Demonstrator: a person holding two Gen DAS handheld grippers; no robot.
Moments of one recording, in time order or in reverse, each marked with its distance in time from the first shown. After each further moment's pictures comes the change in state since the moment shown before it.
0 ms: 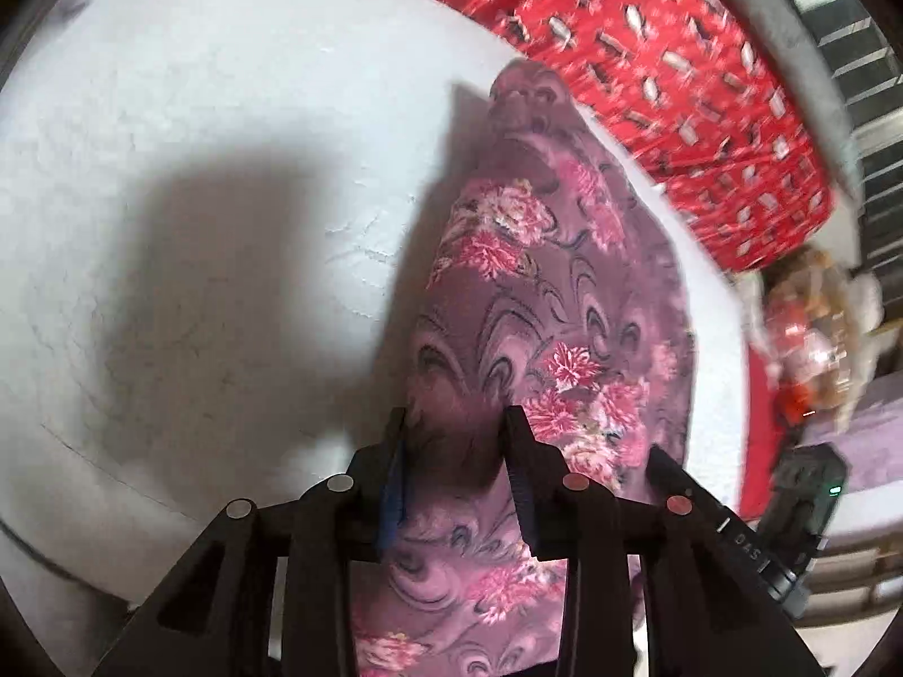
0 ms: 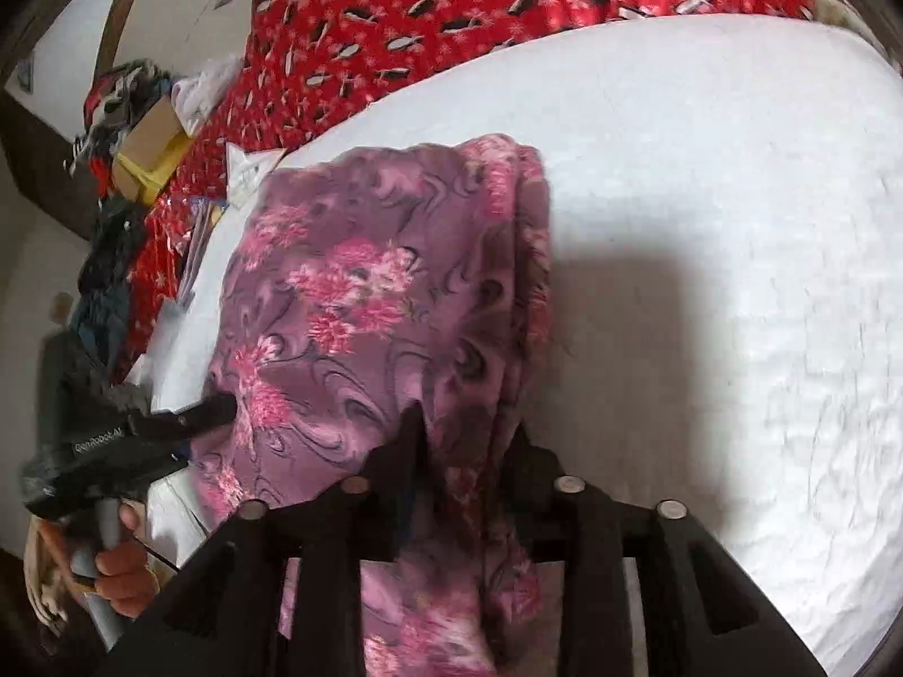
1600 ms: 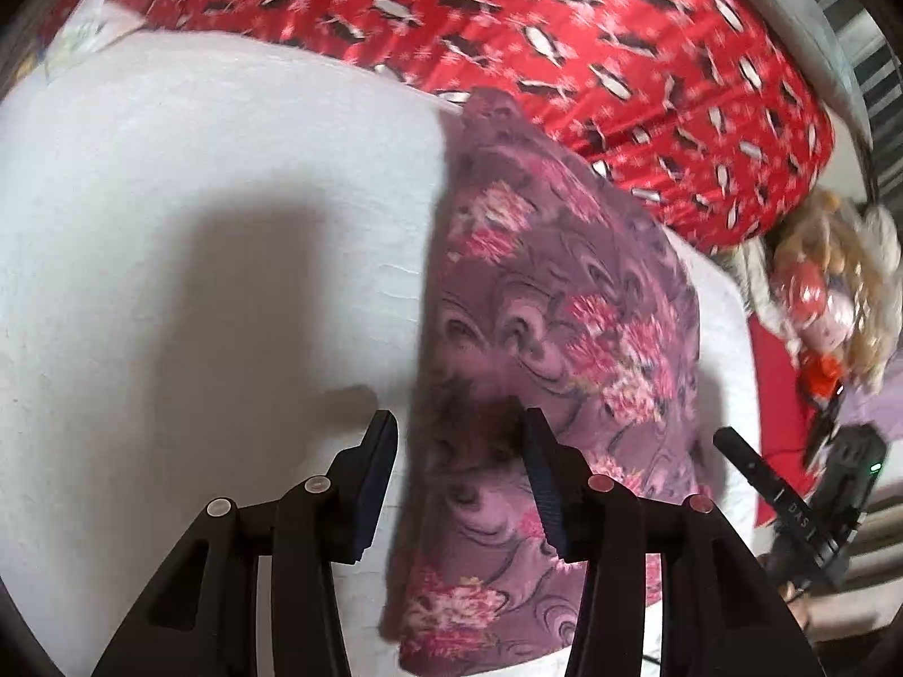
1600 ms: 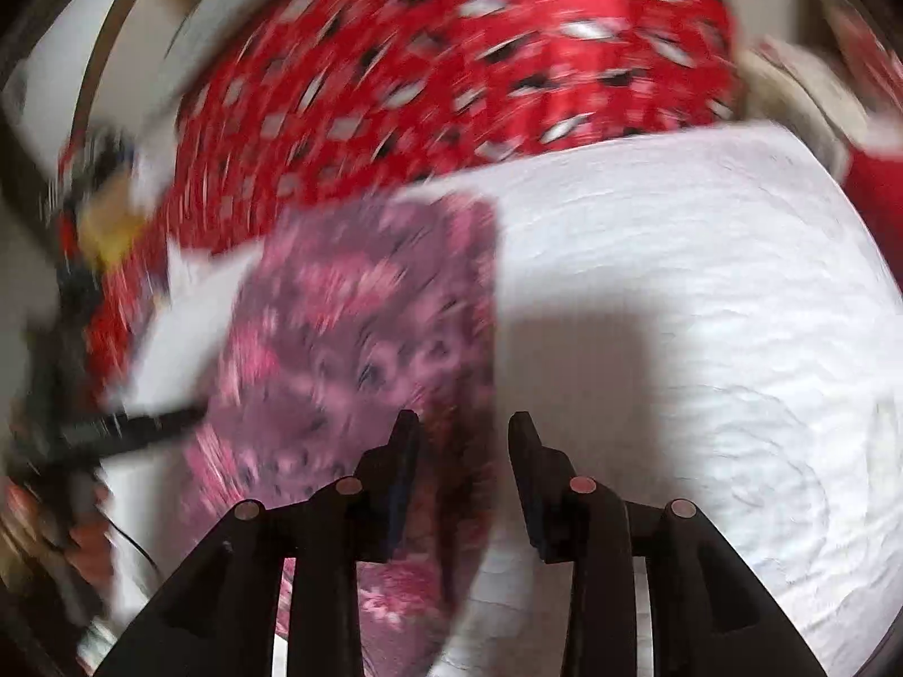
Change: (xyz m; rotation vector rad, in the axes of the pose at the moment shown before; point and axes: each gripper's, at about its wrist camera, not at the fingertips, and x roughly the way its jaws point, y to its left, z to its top) left arm 0.192 -0.173 0.121 0.183 0.003 0.090; right arm -0.075 -0.153 0.106 0.017 -0.183 -0.084
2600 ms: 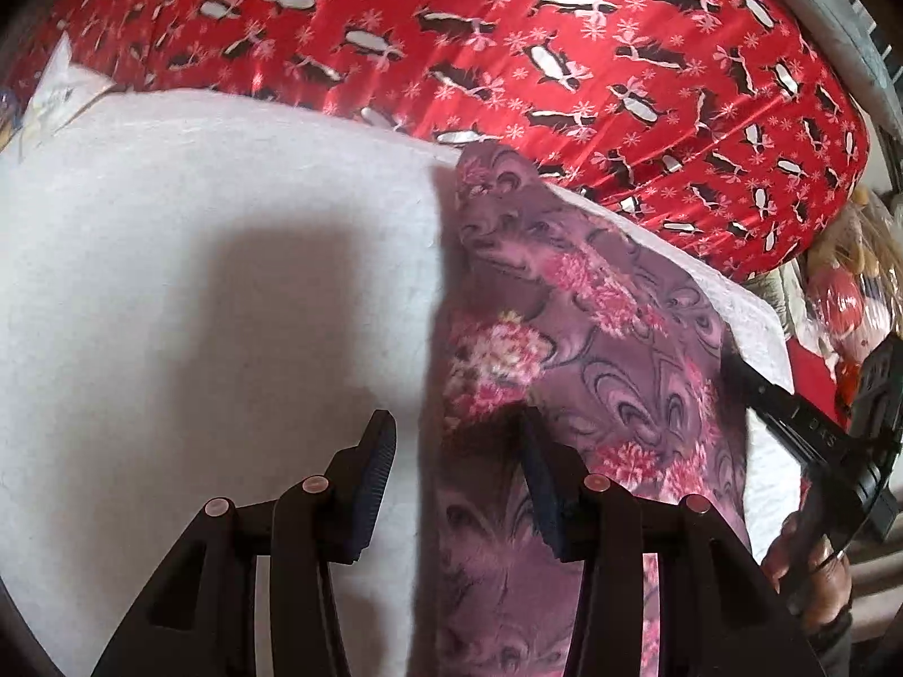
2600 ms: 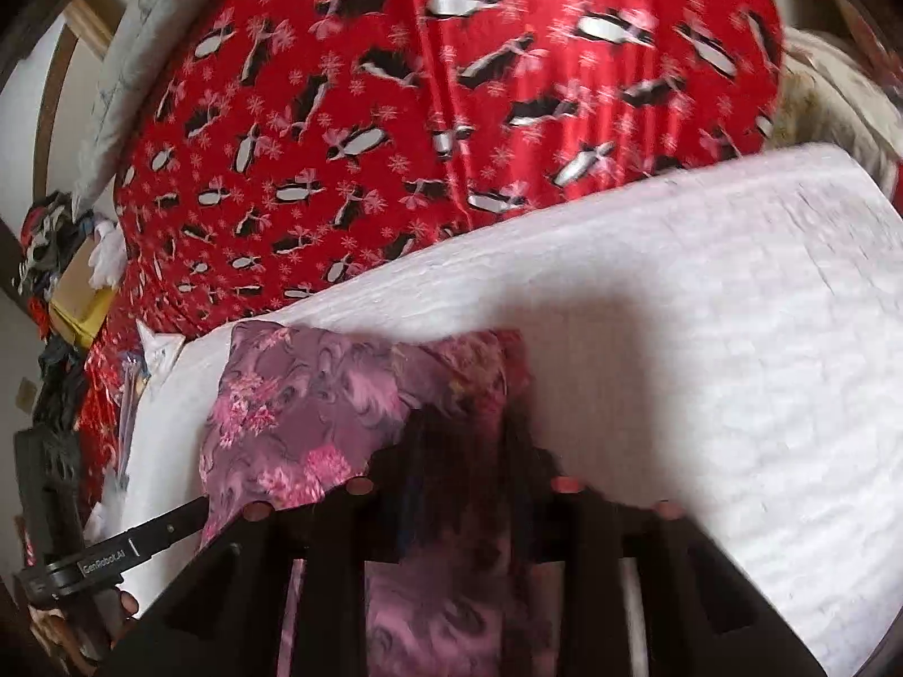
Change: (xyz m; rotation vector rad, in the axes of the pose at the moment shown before) left arm 0.043 -0.029 0.042 0.095 -0.059 0.105; right arm 0.089 0.025 0.089 0.030 -0.033 -0.040
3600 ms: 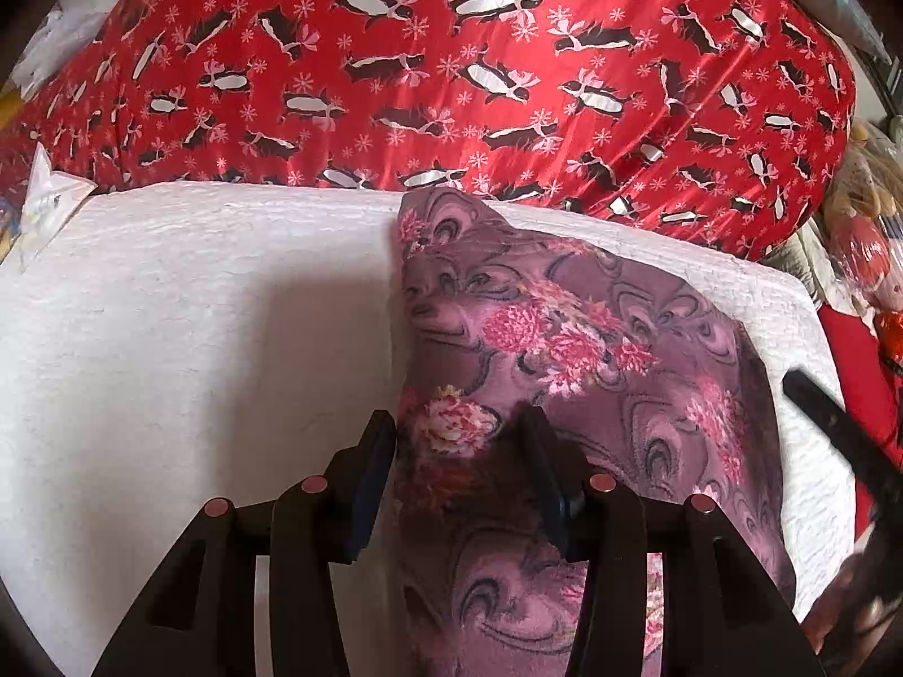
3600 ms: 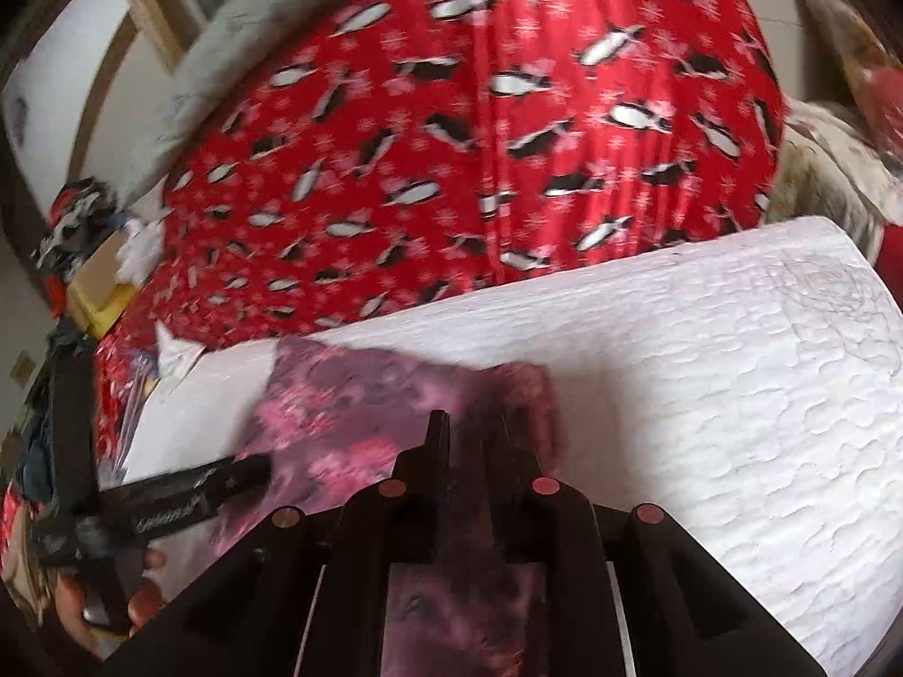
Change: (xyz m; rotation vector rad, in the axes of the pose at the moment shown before) left arm 0.019 -0.046 0.001 0.159 -0.076 0.120; right arm -0.041 0.024 -0.030 -0.099 -0.136 0.007
